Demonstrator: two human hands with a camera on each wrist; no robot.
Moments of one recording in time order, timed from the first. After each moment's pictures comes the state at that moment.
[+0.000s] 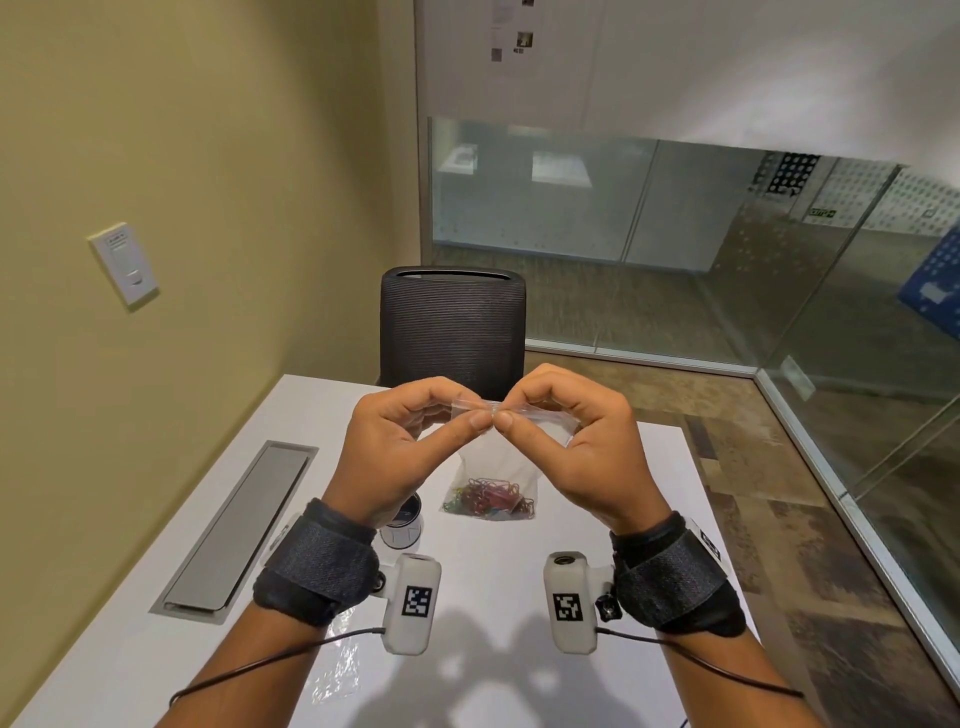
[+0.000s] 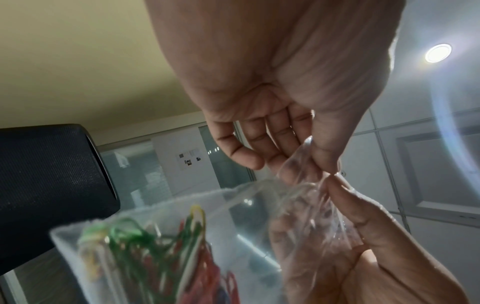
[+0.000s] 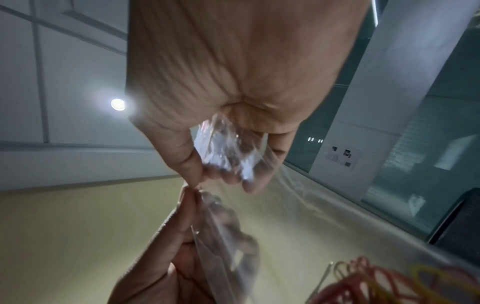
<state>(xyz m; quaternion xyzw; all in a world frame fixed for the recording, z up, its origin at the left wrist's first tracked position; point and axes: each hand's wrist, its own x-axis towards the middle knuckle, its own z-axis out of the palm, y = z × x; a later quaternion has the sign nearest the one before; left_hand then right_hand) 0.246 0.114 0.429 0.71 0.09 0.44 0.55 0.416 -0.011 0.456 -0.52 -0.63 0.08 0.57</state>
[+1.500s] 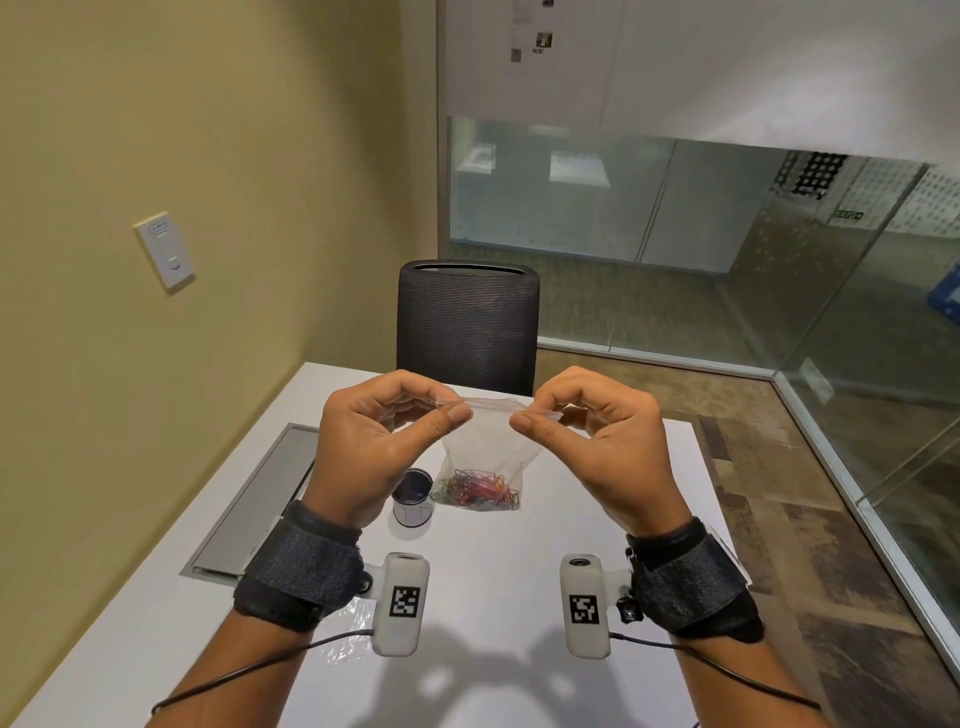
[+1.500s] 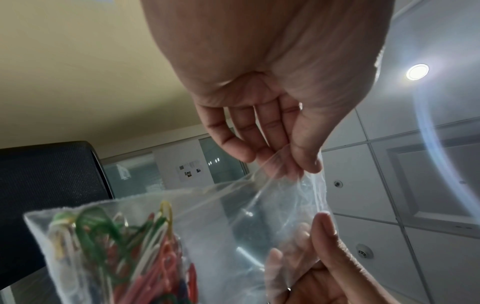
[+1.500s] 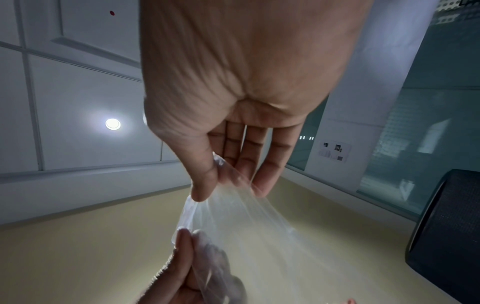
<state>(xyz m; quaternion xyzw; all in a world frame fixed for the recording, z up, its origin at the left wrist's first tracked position) 0.203 0.080 0.436 0.68 0.16 0.49 0.53 0.403 -0.048 0.449 -0.53 -0.57 0.12 0.62</state>
